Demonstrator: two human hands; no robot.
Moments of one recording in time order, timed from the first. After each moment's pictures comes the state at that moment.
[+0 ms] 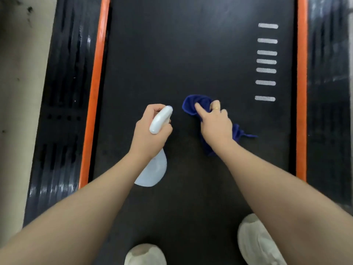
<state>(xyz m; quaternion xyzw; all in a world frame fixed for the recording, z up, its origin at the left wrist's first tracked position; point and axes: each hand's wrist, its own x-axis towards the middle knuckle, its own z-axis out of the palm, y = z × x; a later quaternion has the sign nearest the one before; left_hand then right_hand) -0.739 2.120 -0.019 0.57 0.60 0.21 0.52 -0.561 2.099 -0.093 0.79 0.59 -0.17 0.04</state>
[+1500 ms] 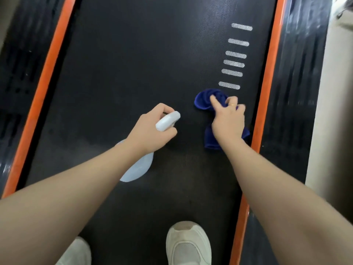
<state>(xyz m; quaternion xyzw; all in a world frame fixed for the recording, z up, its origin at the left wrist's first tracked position) -0.606 2.085 -0.017 0.60 0.61 0.08 0.51 -0.403 2.074 -0.107 0.79 0.60 -0.11 -0.03</state>
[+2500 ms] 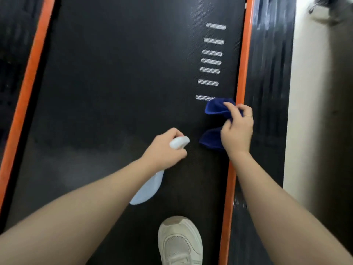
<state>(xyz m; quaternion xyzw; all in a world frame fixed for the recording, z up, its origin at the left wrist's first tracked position) -0.552 2.040 -0.036 0.59 0.59 0.00 0.55 -0.359 2.021 -0.080 0.82 0.47 -0.15 -0.29</state>
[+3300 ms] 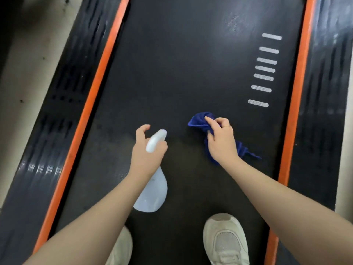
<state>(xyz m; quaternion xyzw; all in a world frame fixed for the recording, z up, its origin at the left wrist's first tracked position) -0.707 2.018 -0.014 0.43 0.74 0.21 0.48 -0.513 2.032 -0.088 0.75 0.57 -0.29 -0.18</state>
